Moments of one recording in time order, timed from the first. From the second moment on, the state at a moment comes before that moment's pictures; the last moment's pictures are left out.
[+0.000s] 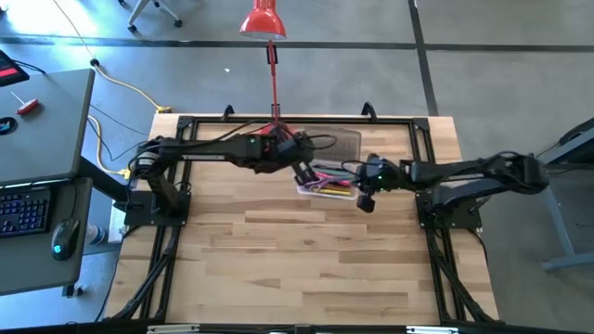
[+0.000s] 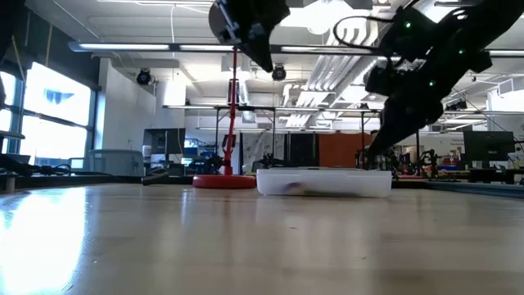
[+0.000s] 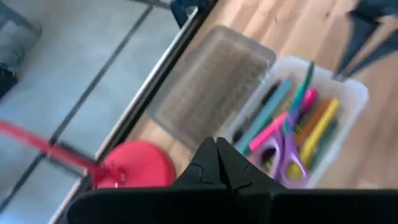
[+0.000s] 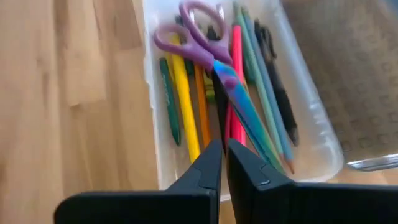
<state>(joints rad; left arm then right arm) 0.07 1.77 1.69 -0.79 -0.56 -0.18 -0.19 1.11 0.48 -0.16 0.08 0.07</state>
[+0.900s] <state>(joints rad) -0.01 1.77 1.65 -0.82 -0.64 -0.27 -0.20 1.26 0.48 -0.07 0.19 0.05</state>
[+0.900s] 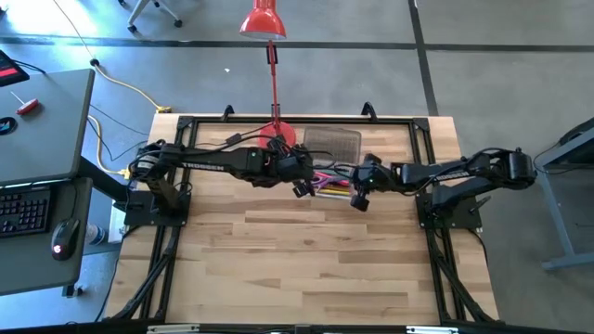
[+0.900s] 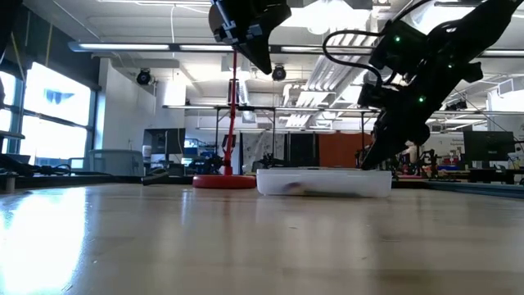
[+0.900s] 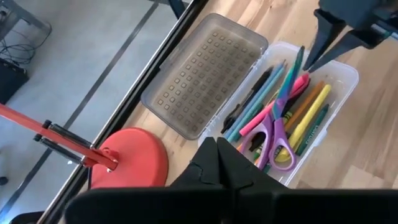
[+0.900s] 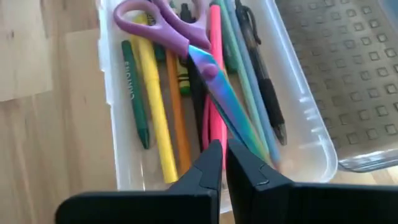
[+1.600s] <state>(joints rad) -0.01 1.77 1.65 -0.81 -0.67 -0.27 -0.23 1.26 0.48 -0.11 0.19 0.09</state>
